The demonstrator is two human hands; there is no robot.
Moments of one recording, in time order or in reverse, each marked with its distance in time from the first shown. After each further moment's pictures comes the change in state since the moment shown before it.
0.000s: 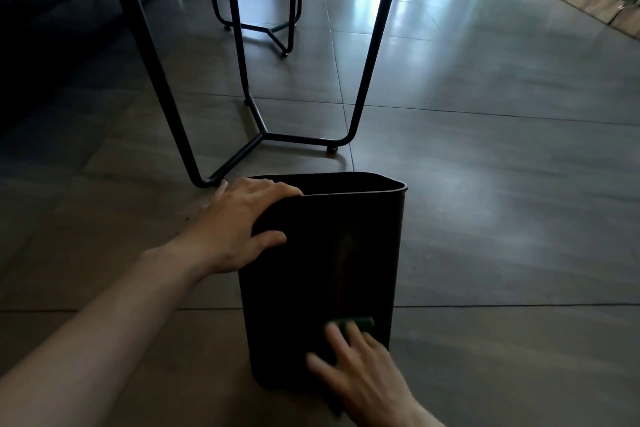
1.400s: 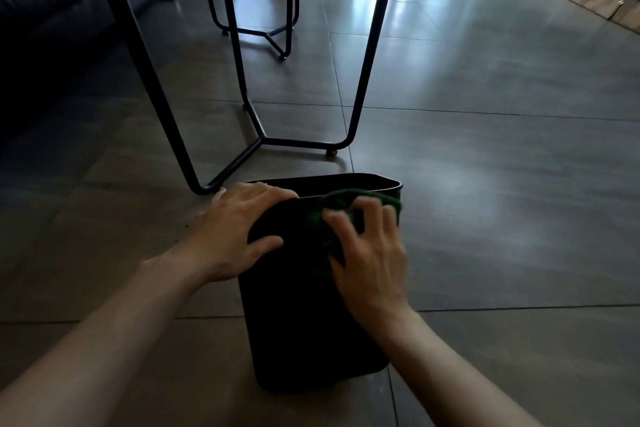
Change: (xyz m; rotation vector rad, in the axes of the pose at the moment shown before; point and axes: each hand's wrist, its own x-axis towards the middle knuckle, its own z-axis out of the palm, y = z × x) left_hand 0.008 -0.006 0.005 0.009 0.018 0.017; right_hand 0.108 0.061 -0.051 0.039 0.463 0.392
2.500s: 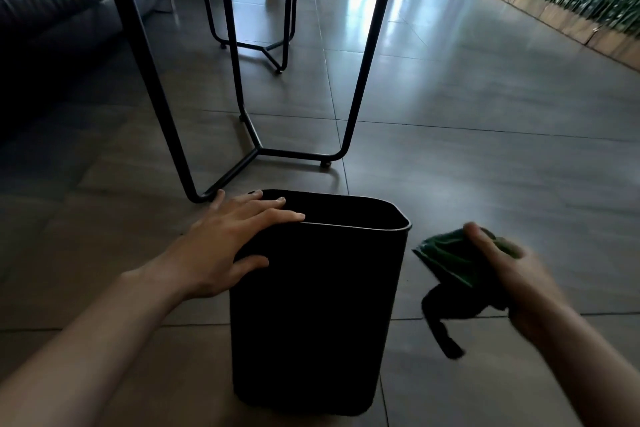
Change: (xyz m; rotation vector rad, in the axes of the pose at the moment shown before) left_hand -0.020 -0.006 -0.013 0.062 -0.064 0.152; right_hand -0.008 0.110 -0.123 0.688 -0.158 1.211
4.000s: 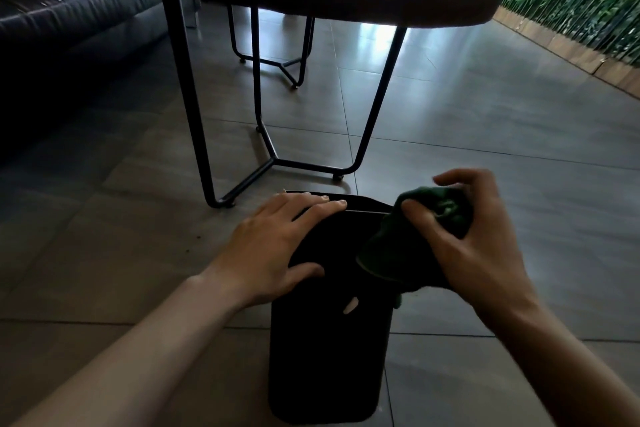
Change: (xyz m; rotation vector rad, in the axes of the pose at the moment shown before) left_hand 0.000 0.041 -0.002 0.095 0.216 0.039; right_hand -0.071 -0.072 0.073 -0.142 -0.080 -0.817
